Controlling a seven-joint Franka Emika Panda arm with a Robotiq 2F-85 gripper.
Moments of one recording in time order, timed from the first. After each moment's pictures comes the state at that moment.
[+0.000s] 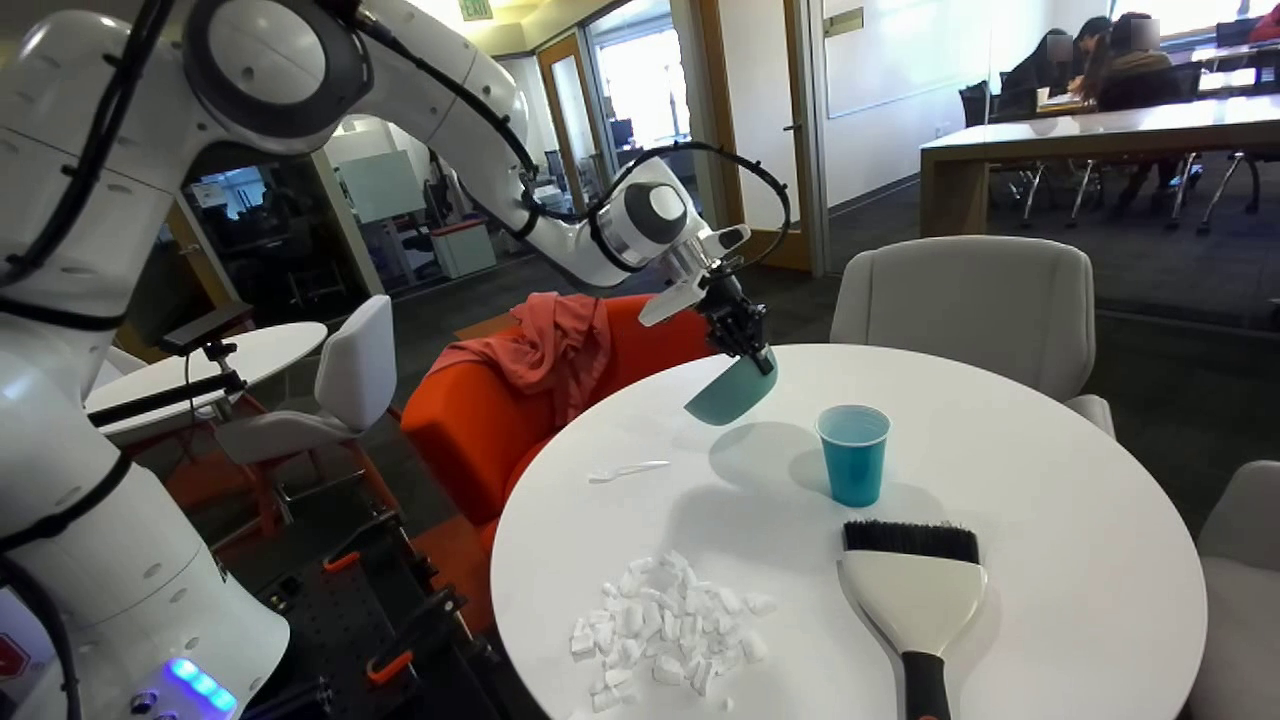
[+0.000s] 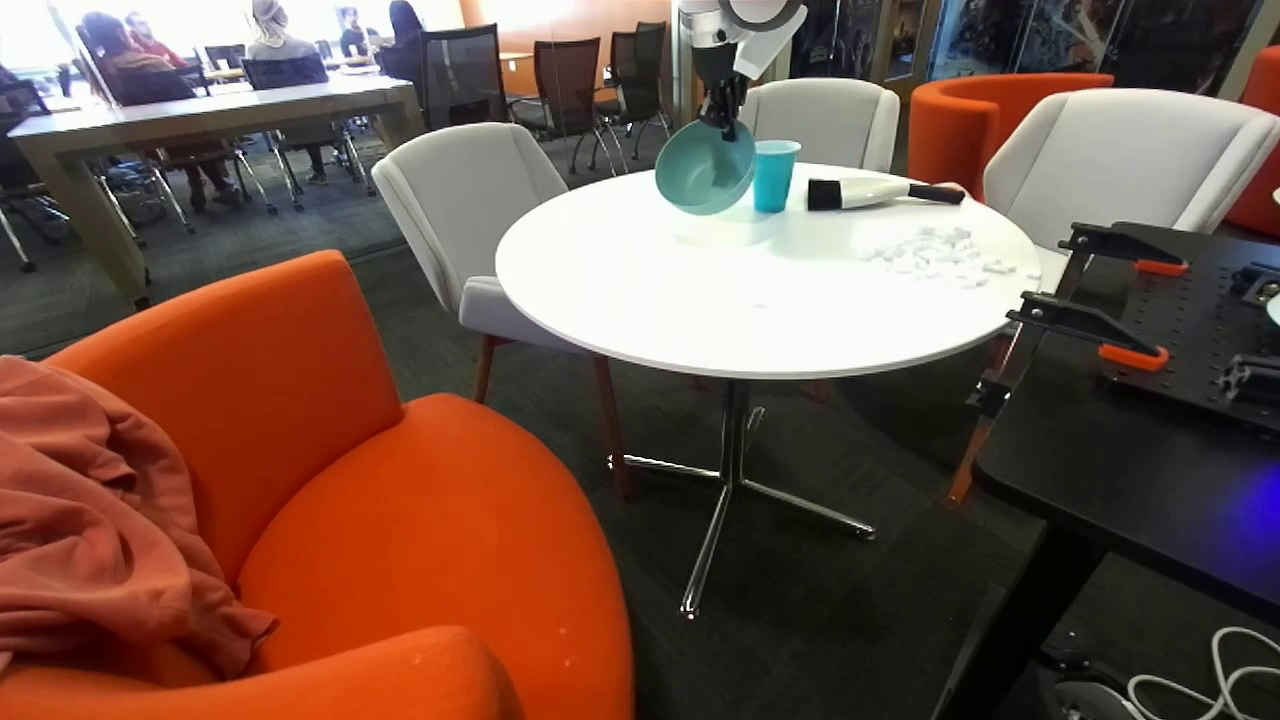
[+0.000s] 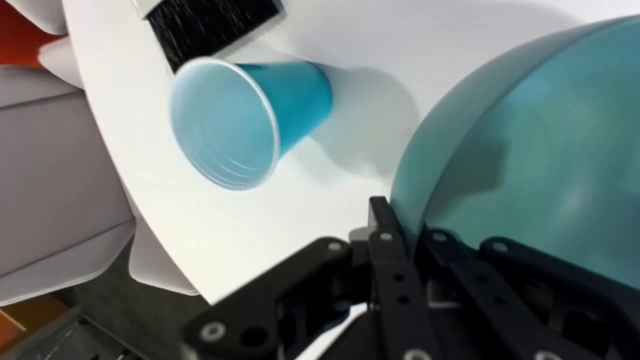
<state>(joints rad) -0.05 0.75 -0.09 -1.62 -0.63 2.47 0.29</state>
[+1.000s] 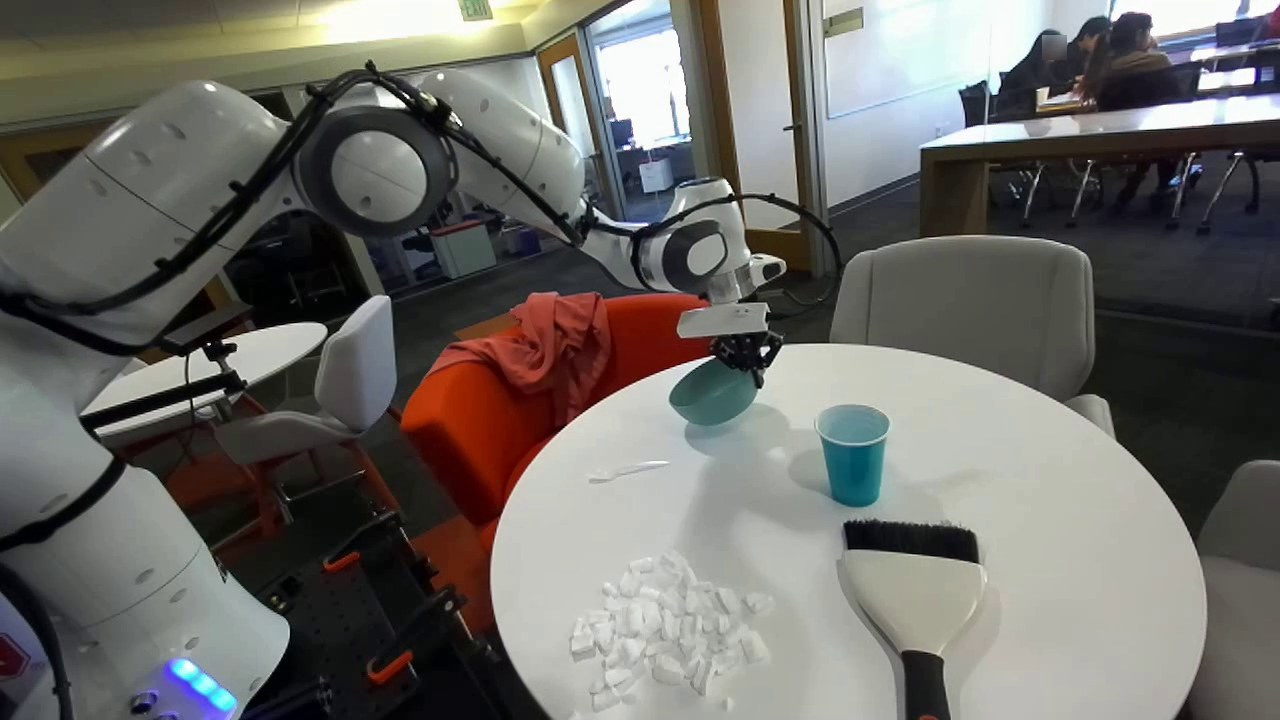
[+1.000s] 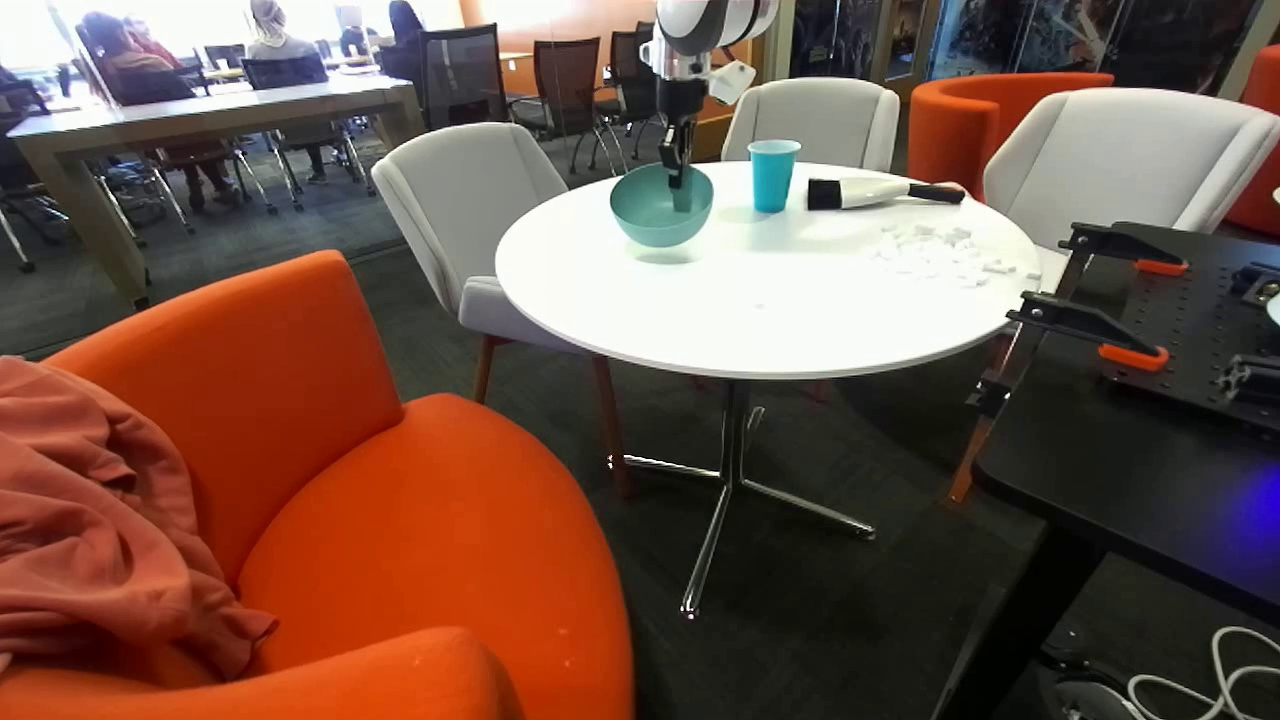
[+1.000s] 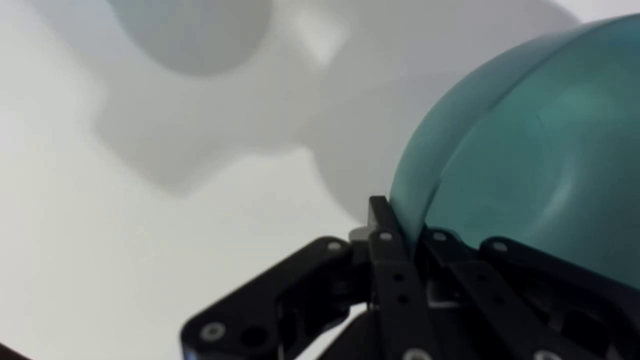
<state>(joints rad) -0.17 1.04 0.07 -1.25 -0.16 2.44 -0.42</state>
